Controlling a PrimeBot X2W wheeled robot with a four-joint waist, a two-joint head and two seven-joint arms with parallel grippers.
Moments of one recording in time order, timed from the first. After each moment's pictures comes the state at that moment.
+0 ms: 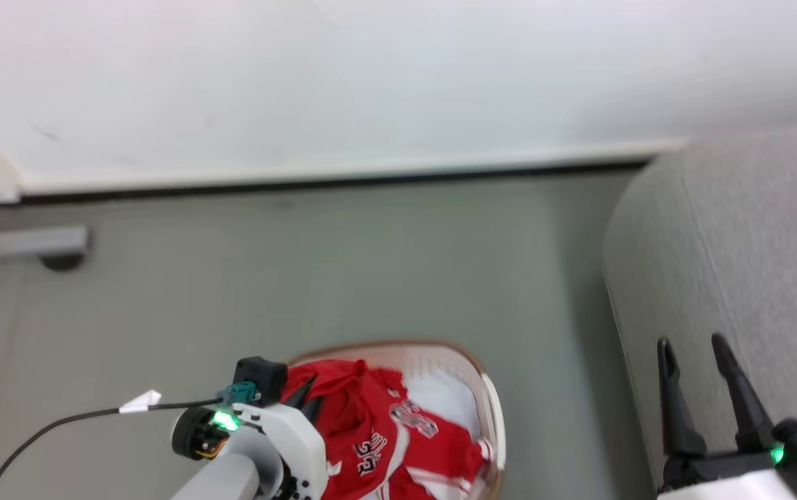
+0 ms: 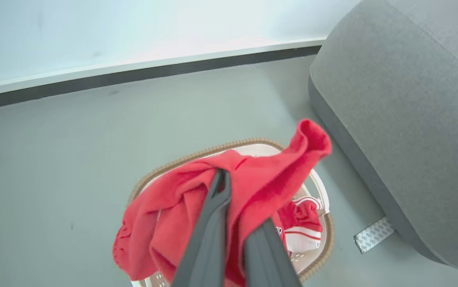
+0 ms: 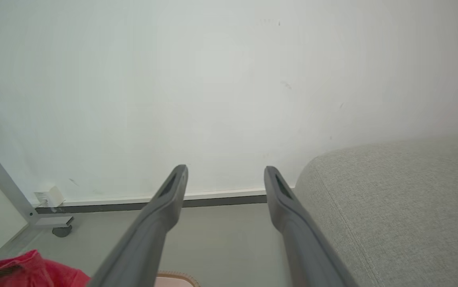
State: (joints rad) left arm -0.61 0.14 -0.74 1.01 -0.57 -0.09 -0.26; right arm -0.07 -0.05 0.06 0.10 0.29 0.13 -0.26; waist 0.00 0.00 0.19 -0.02
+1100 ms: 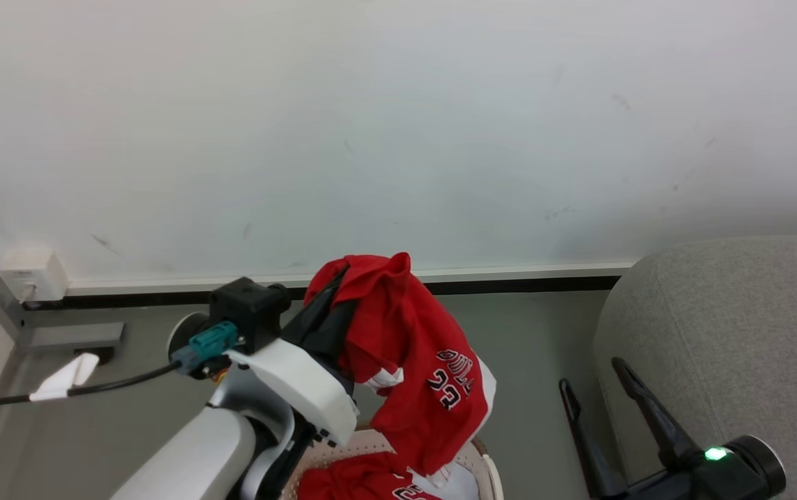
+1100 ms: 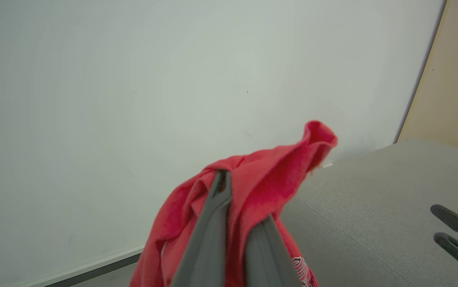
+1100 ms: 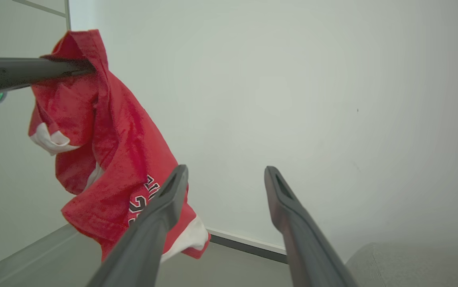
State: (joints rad) left arm -0.49 0.37 -0.65 0.02 -0.59 0.15 -0.02; right arm -0.01 -0.09 0.26 0.04 0.19 0.13 -0.26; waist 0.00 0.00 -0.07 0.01
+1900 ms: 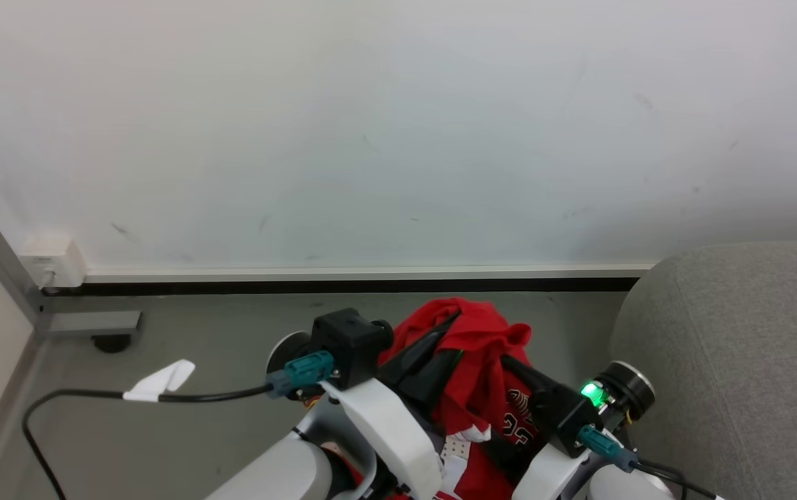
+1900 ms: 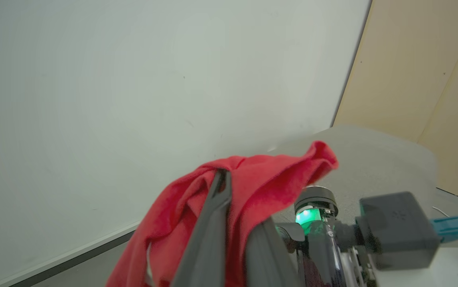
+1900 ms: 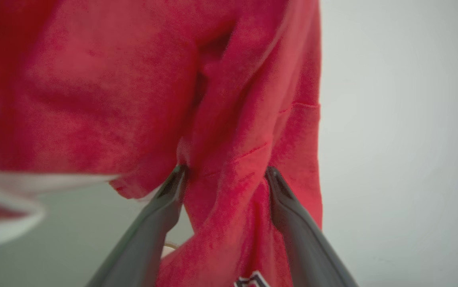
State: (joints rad) left arm -0.49 0.28 -0.79 -0.08 -0.61 0.10 0.05; right arm -0.46 -0.12 0.72 0.48 0.23 0.13 -0.26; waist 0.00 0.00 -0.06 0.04
